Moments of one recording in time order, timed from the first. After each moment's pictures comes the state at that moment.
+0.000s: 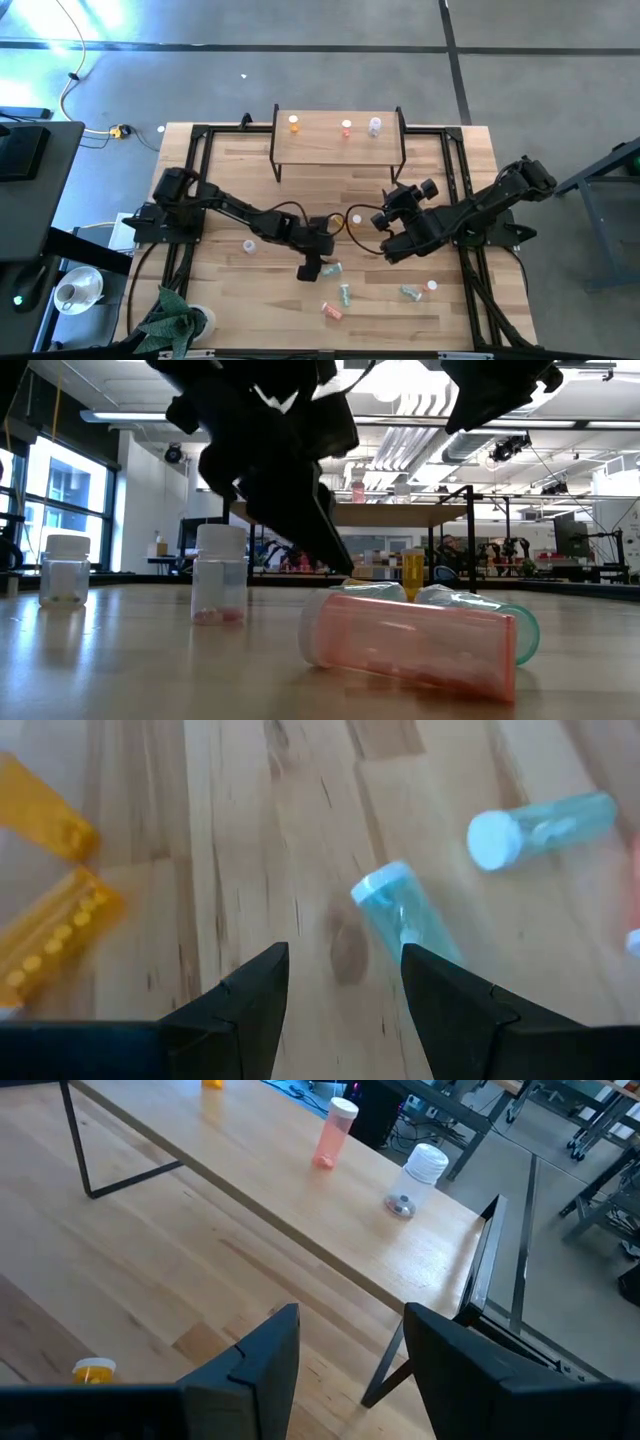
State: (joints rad) left arm -0.09 1.92 1.11 -0.06 0.01 -0.02; right arm 0.43 1.50 1.20 -1.32 1.13 1.30
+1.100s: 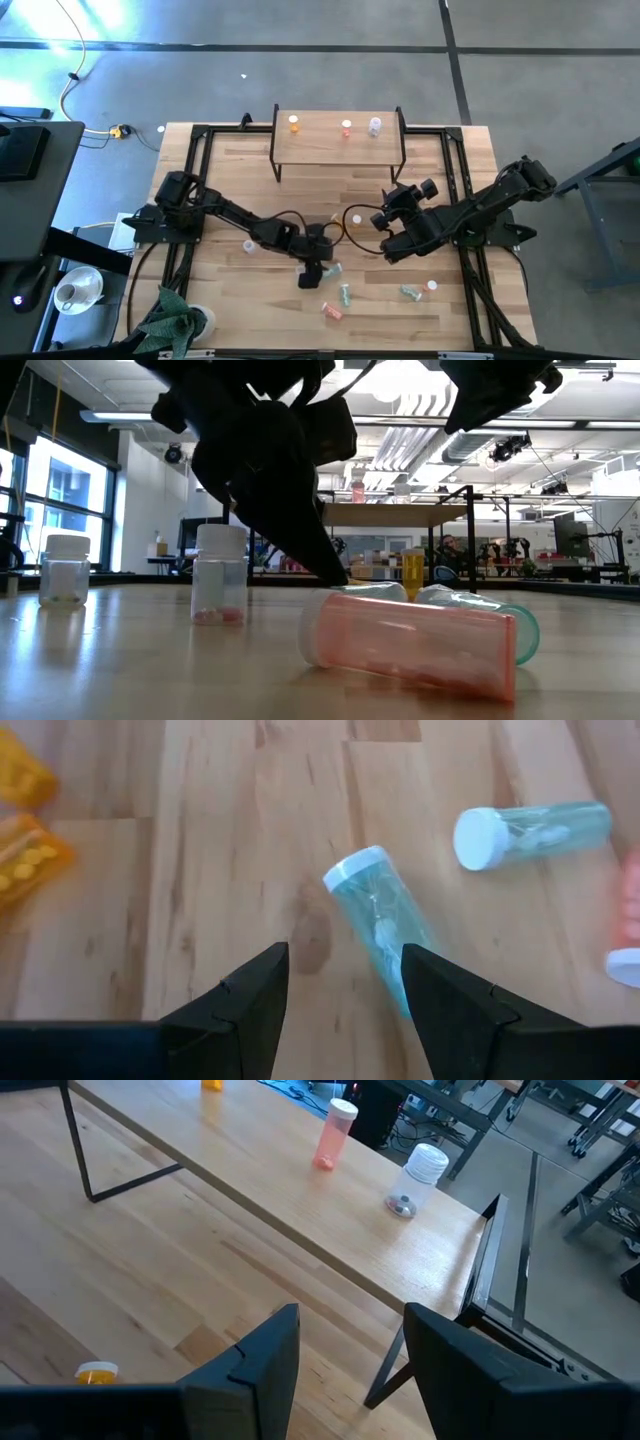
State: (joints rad) left arm -0.14 1.94 1.11 -0.05 -0.06 -0.18; right arm 0.43 1.50 1.20 -1.31 1.13 1.30
